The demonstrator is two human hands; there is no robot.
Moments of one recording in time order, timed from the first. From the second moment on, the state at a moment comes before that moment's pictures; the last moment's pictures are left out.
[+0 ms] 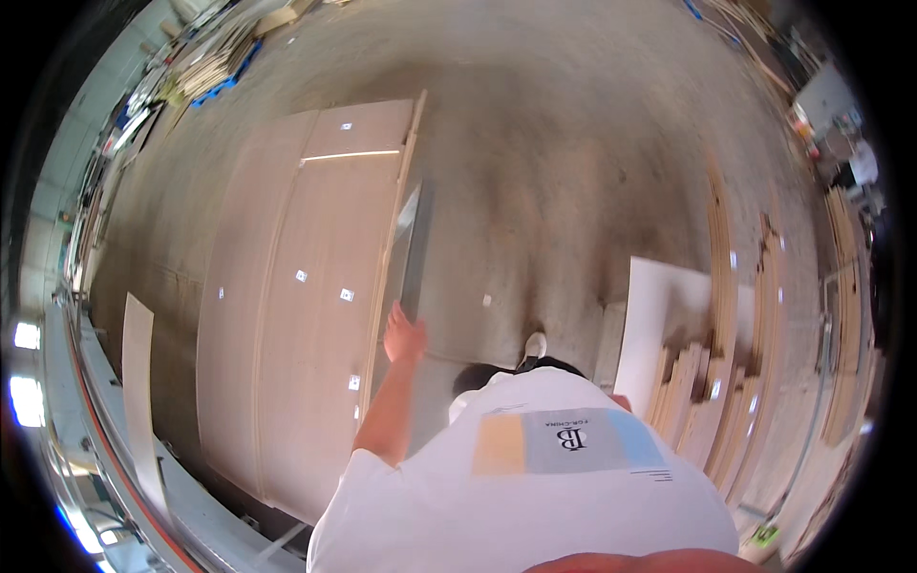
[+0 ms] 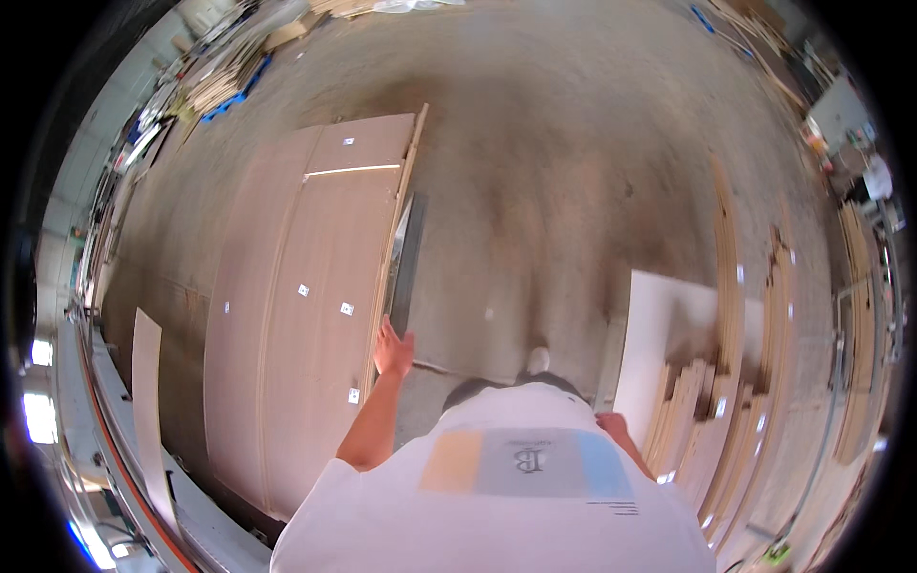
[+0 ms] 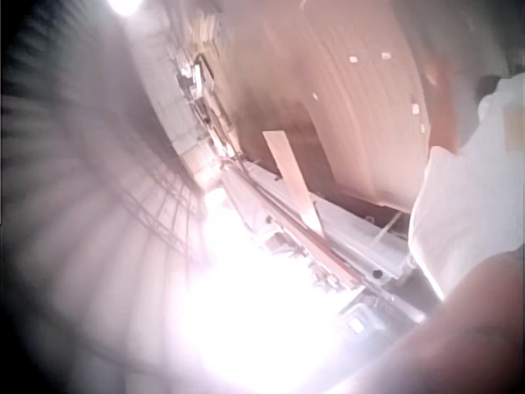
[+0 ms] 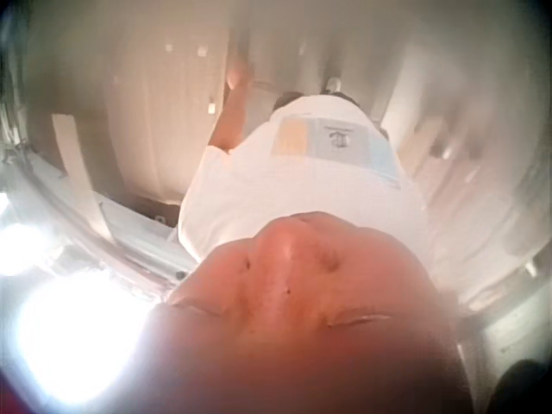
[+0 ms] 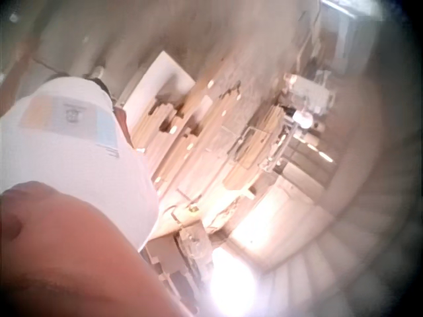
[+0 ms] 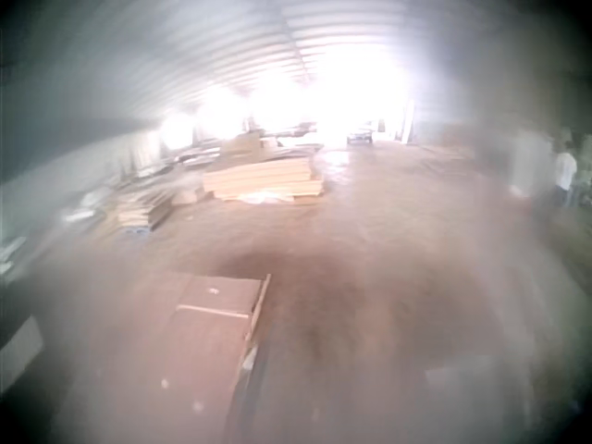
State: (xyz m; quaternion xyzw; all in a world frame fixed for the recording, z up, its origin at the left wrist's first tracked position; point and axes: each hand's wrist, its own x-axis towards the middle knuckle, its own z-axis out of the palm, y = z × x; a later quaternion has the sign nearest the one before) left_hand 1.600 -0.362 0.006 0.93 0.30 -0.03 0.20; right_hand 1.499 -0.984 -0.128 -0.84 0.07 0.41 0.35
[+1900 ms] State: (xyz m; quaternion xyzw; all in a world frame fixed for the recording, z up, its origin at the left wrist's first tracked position) left_hand 2.080 -0.294 0.019 0.65 0.69 -0.21 0.22; right_hand 2.790 -0.019 -0.369 -0.81 -0.37 0.45 -0.01
